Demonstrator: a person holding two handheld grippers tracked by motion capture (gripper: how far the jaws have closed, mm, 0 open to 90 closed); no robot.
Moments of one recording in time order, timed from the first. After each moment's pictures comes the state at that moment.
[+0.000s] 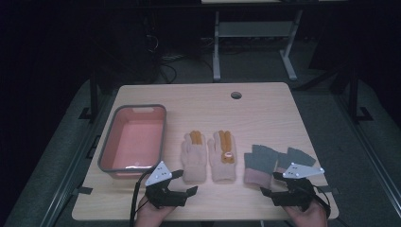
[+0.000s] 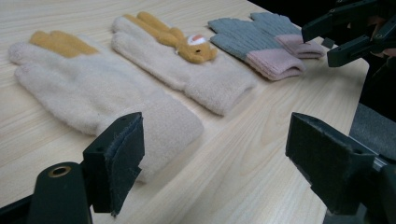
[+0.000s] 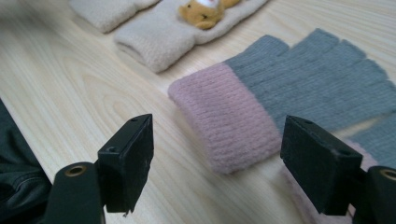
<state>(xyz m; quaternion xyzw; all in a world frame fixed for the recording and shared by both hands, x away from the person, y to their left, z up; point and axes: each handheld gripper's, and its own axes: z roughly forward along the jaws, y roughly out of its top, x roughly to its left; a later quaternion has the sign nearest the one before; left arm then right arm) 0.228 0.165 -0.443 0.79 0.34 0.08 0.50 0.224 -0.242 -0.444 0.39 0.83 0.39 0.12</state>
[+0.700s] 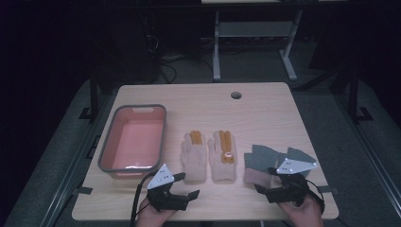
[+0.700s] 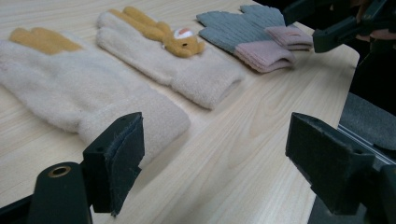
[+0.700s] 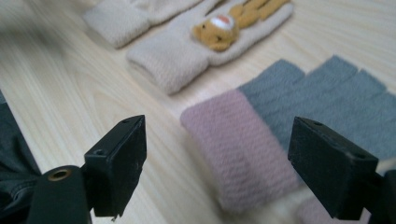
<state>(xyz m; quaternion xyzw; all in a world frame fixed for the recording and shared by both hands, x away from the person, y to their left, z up) 0.223 0.160 -0.444 0.80 0.33 0.07 0.50 0.235 -0.227 -0.436 0.37 0.83 0.40 0.11</state>
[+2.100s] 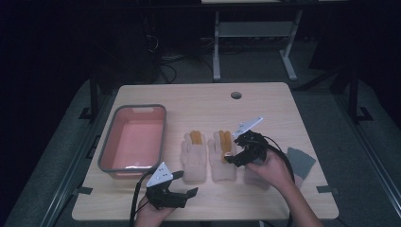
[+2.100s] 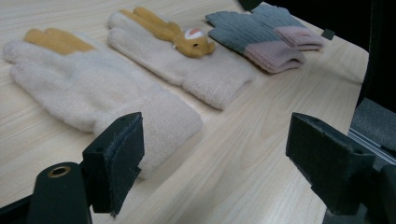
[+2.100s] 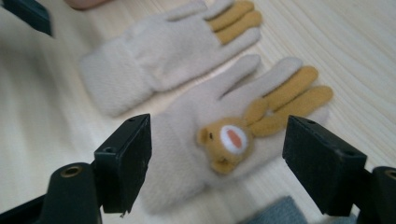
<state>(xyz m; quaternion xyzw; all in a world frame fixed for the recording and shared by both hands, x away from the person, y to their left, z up) 0.228 0.164 -0.444 0.80 0.33 0.08 0.50 0.340 -0.132 -0.391 0.28 0.90 0.32 0.07</state>
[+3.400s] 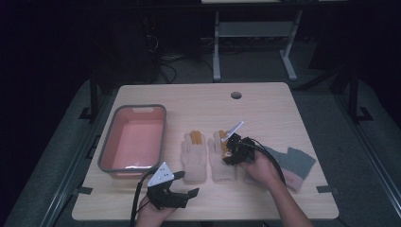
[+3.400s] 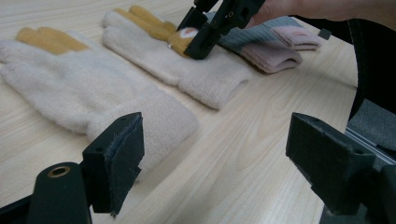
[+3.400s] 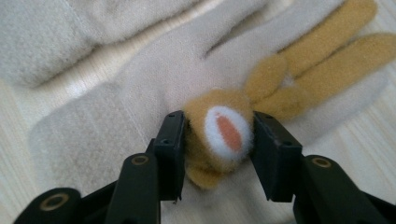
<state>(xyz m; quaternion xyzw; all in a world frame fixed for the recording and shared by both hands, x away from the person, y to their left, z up) 0.228 0.161 -0.445 0.80 0.33 0.08 0.50 0.368 -0.111 -0.443 0.28 0.93 0.22 0.05</state>
